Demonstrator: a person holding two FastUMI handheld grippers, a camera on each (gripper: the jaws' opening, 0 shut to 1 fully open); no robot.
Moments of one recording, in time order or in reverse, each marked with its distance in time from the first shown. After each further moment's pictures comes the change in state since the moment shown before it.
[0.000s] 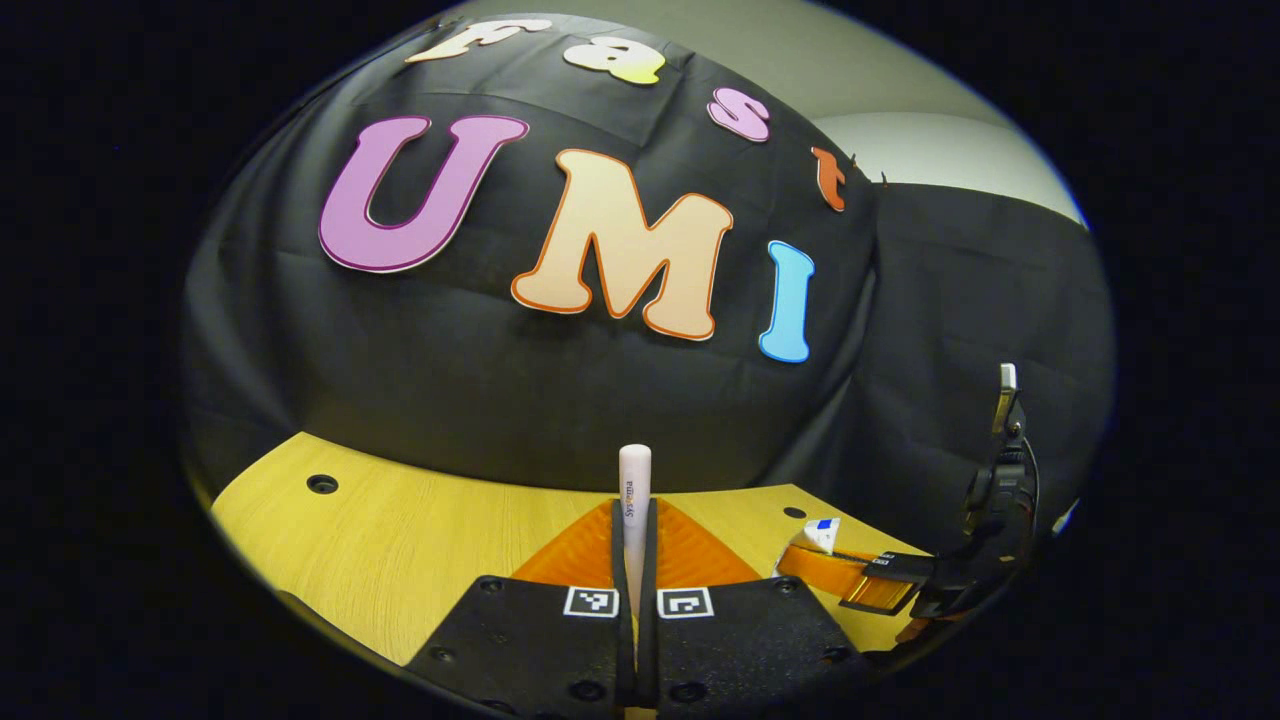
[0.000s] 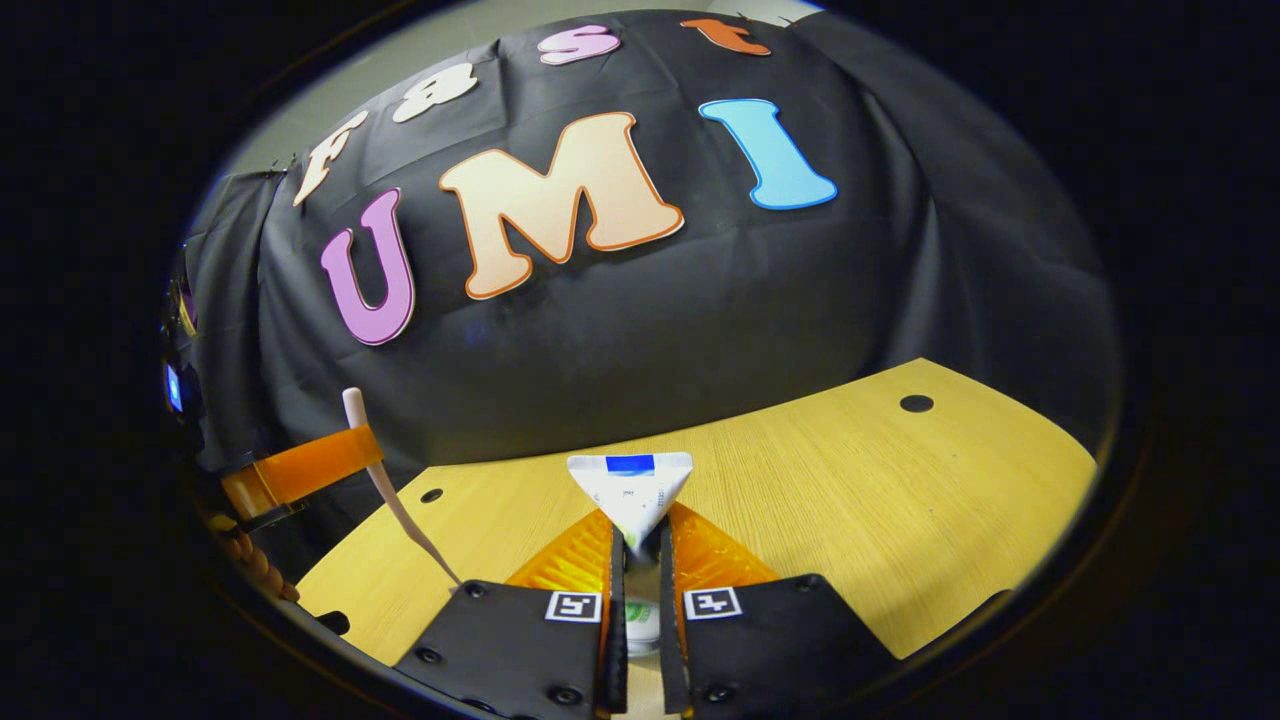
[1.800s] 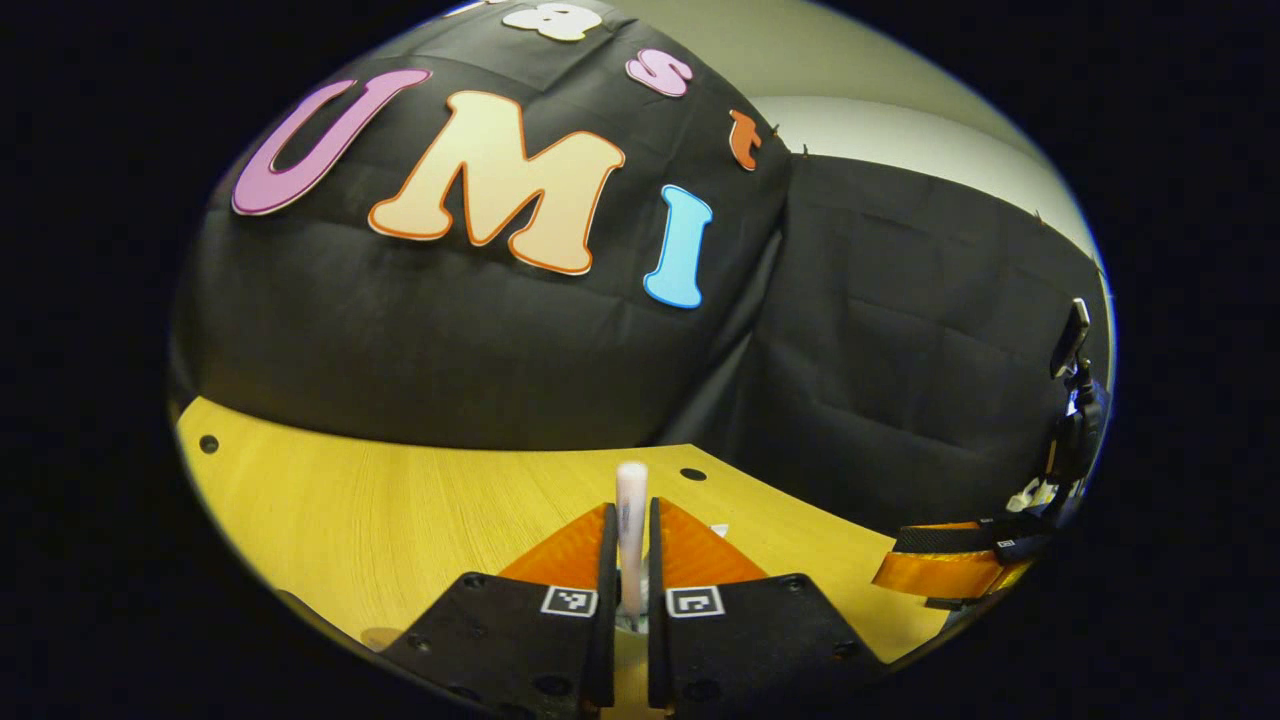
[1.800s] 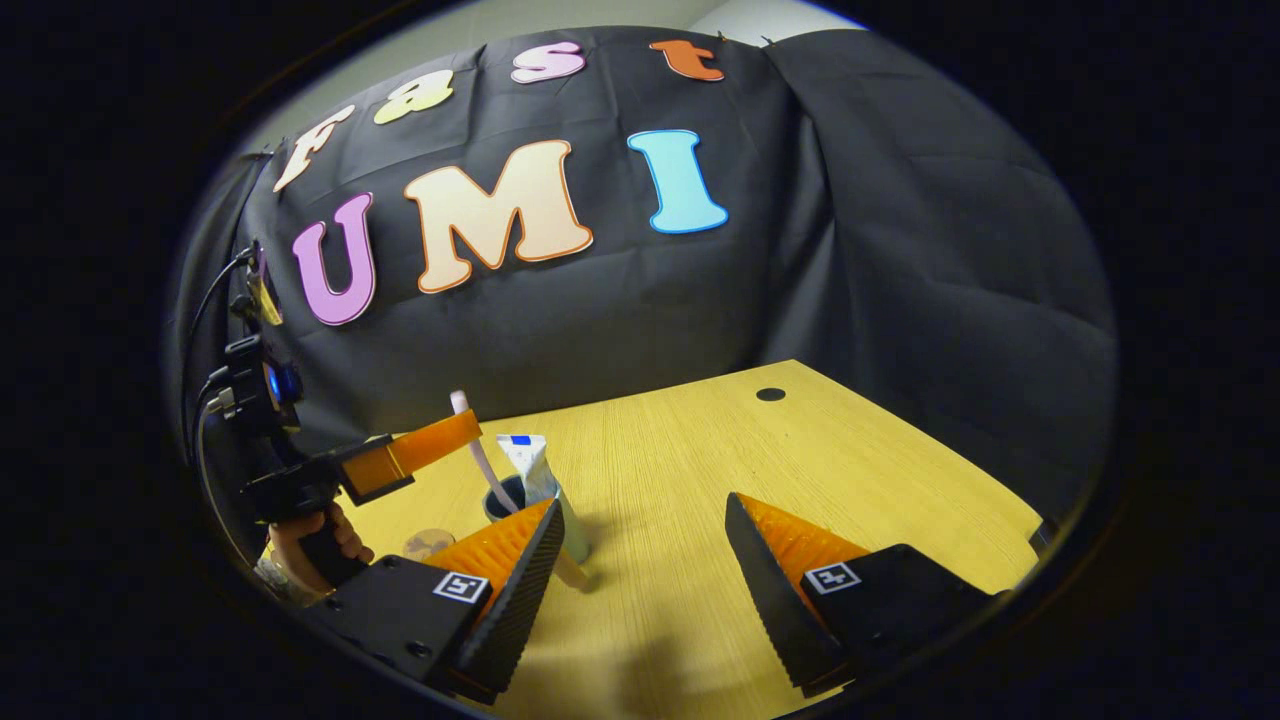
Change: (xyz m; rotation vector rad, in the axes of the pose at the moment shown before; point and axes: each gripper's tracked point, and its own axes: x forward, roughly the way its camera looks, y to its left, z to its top) left arm 0.027 -0.106 -0.076 -0.031 0.117 -0.273; right arm -0.154 -0.089 0.002 -0.074 0.009 -0.215
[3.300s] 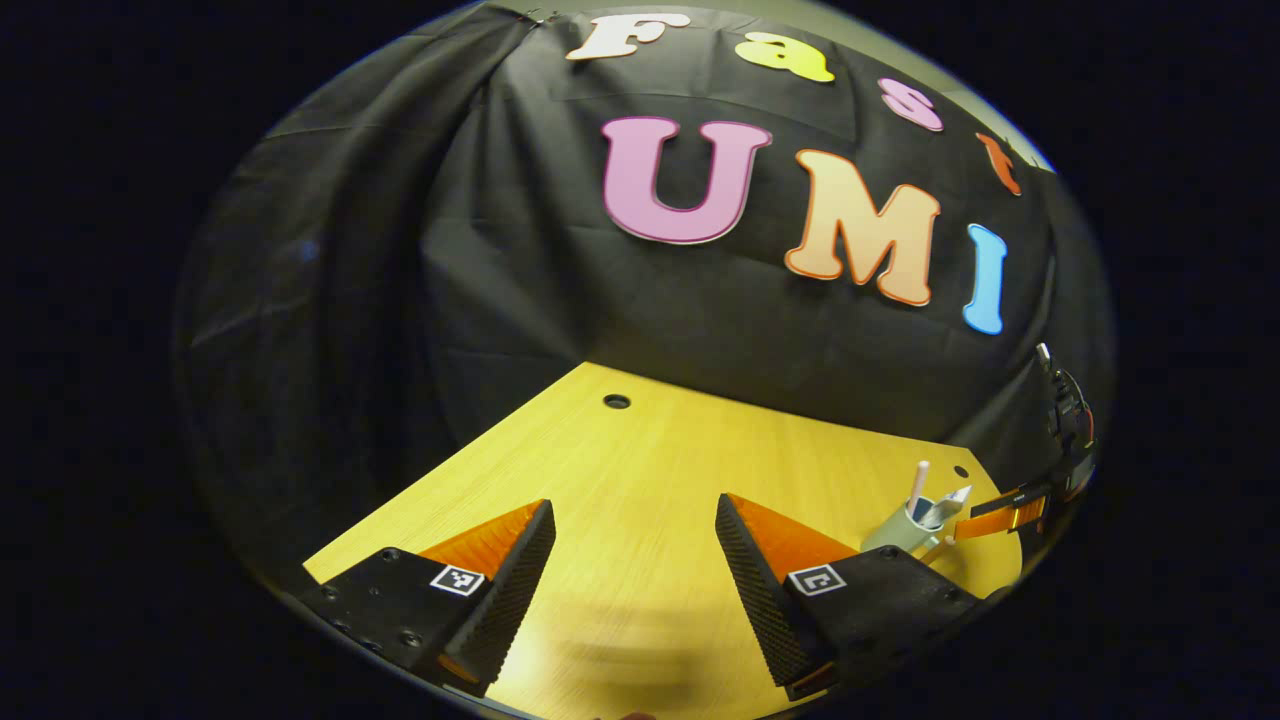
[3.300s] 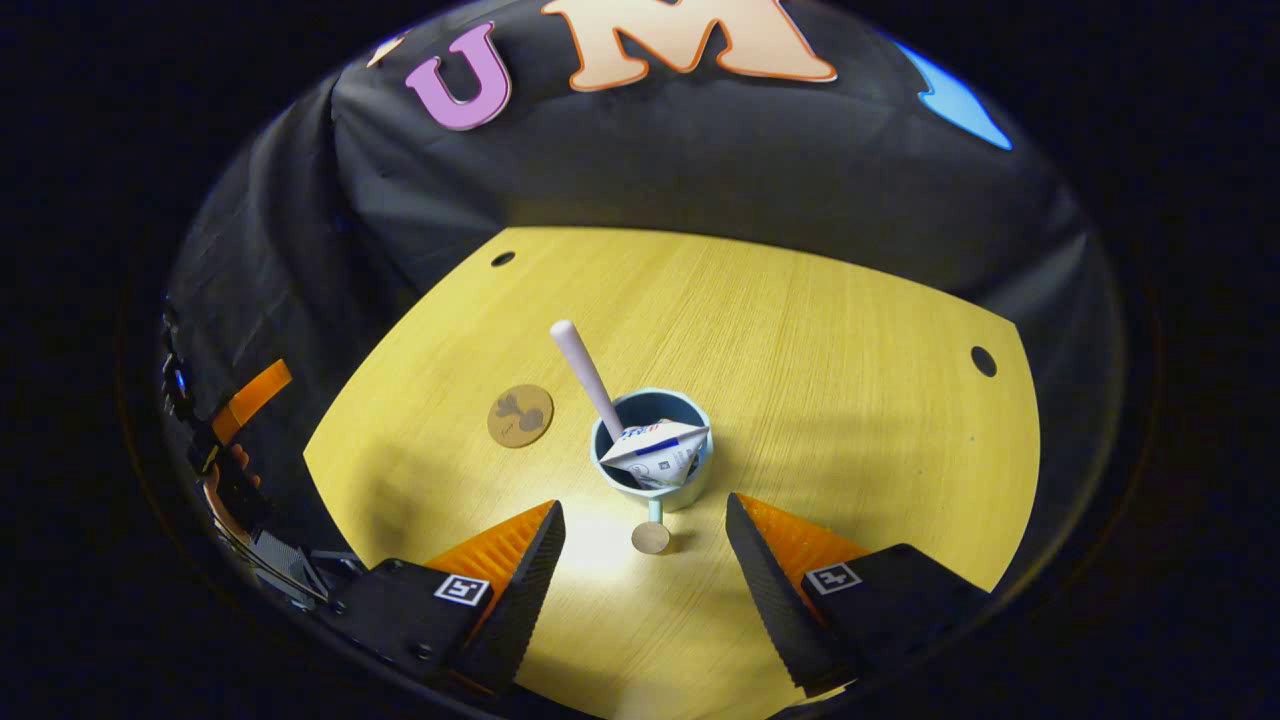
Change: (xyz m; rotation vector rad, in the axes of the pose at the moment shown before) left arm -0.349 0.149 0.033 -0.115 0.083 0.978; right arm 0.063 0.096 -0.049 -0.385 0.752 0.455
